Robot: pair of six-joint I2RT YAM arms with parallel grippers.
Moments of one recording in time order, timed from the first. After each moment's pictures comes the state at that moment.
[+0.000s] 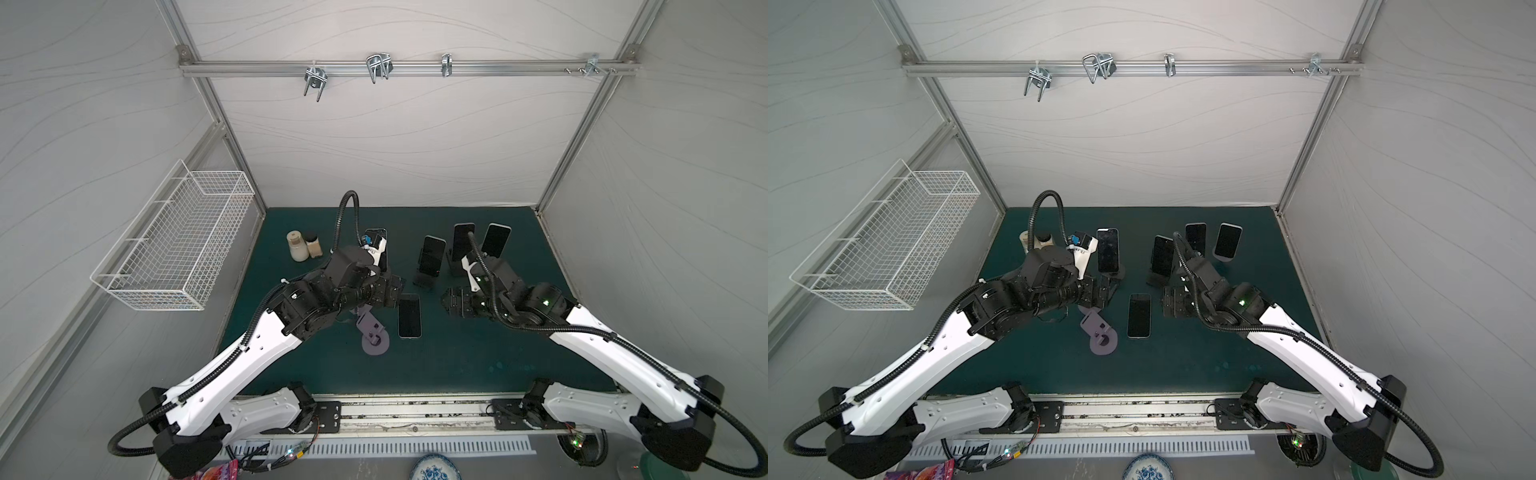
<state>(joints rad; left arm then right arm) -0.80 1.08 1.25 -0.81 -0.12 -0.41 0.86 1.06 1.10 -0.90 0.08 0.65</state>
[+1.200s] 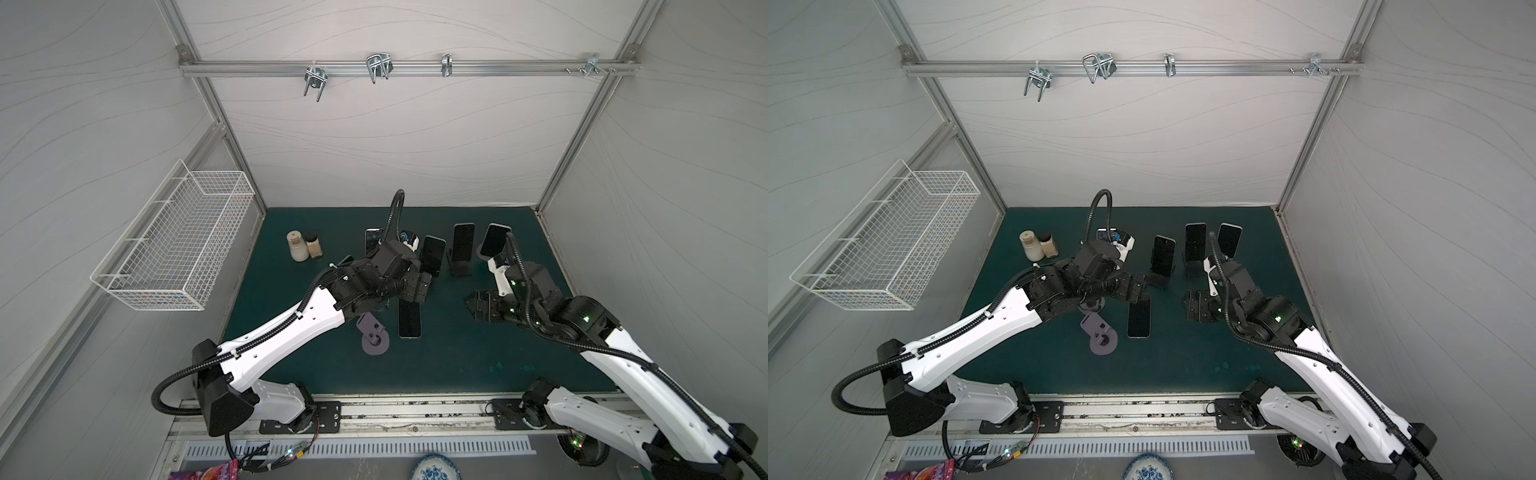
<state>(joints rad) -0.89 1.34 1.33 -0.71 -0.19 -0.40 0.71 0.89 1.07 -0.99 0.01 0.53</state>
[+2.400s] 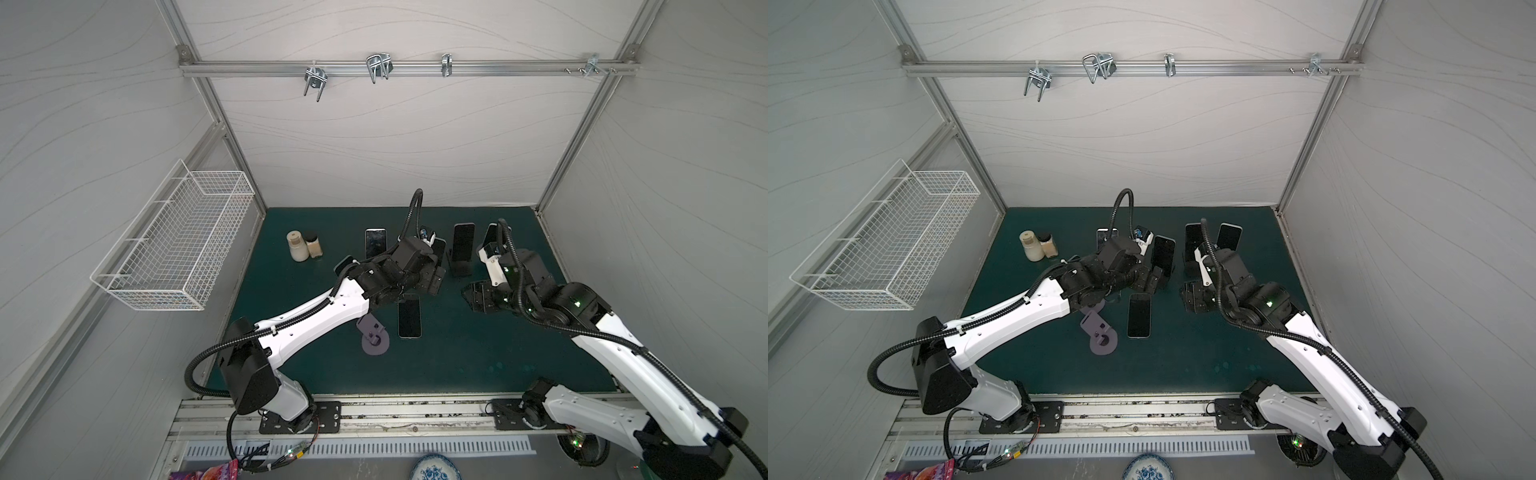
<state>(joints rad) -0.89 1.51 1.34 -0.51 -0.26 -0.26 0.71 0.99 1.16 -0.98 0.03 0.40</state>
